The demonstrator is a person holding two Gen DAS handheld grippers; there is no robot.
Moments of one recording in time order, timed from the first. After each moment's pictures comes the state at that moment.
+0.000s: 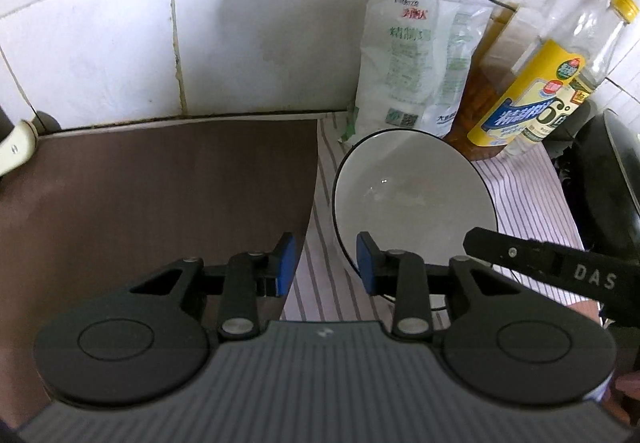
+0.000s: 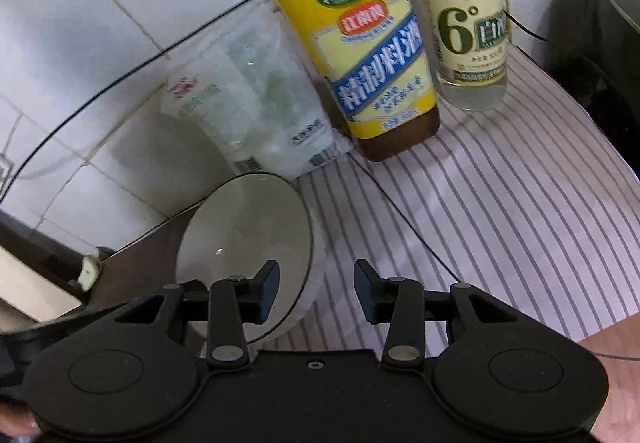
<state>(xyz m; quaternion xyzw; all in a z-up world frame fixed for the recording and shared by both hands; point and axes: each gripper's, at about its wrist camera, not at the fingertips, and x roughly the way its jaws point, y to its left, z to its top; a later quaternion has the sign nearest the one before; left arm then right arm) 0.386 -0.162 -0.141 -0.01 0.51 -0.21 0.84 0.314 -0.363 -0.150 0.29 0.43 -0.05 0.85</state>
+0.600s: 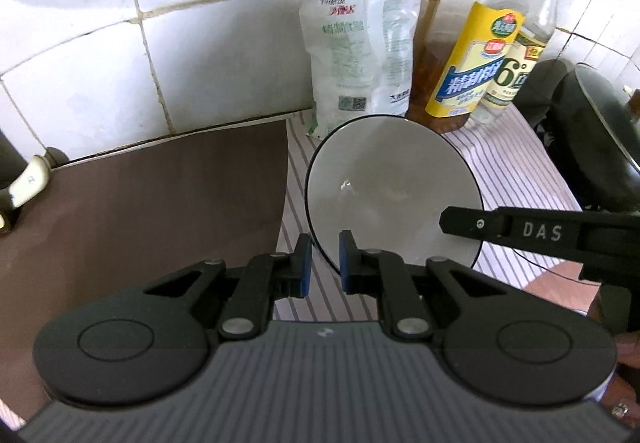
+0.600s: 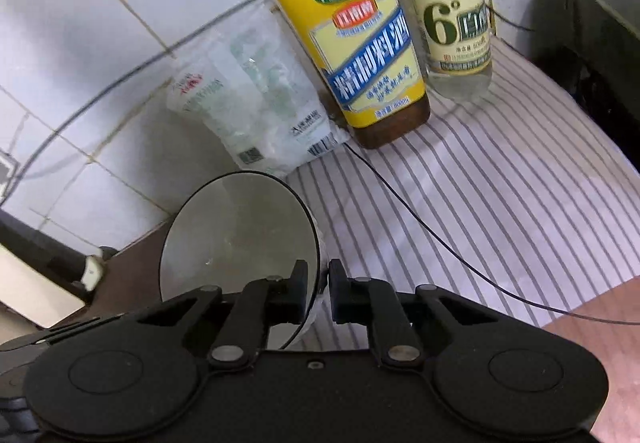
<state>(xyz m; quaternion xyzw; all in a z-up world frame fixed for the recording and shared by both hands) 0.346 -0.177 -0.114 0.06 0.47 -0.24 0.85 0.289 -0.352 -0.140 0.29 0.41 -0.06 0.86</state>
